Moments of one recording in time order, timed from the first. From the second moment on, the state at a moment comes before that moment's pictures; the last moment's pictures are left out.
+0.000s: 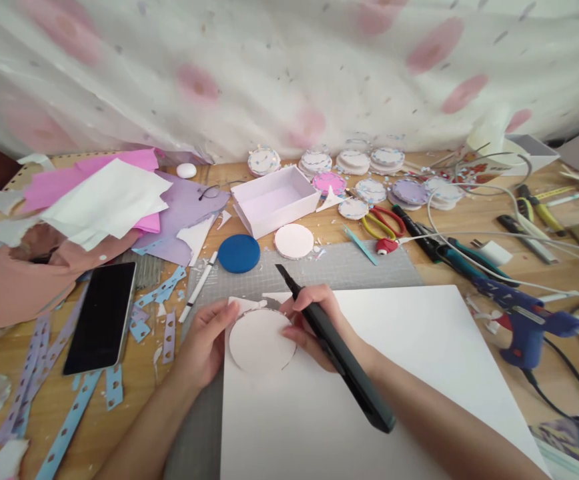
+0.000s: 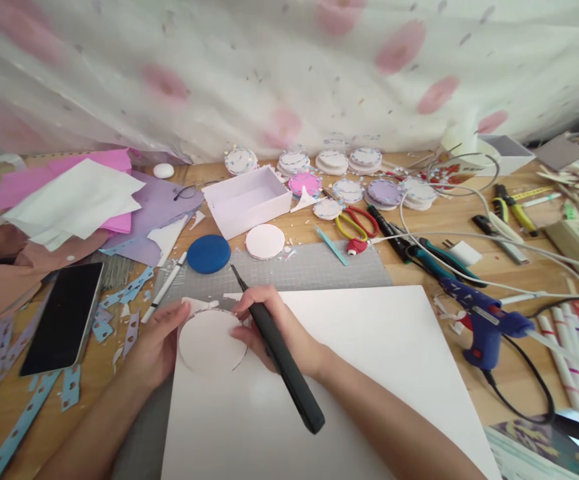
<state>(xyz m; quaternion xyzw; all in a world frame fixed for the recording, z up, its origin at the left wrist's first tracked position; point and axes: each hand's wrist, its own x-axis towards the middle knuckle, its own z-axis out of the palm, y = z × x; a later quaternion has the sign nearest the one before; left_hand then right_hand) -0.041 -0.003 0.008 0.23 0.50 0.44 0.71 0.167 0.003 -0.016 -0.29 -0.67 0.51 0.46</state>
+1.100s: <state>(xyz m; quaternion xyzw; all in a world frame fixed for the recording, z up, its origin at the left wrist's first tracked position) -0.042 -0.008 0.001 0.42 0.57 0.41 0.57 0.160 0.007 -0.011 -0.42 -0.46 0.54 0.57</state>
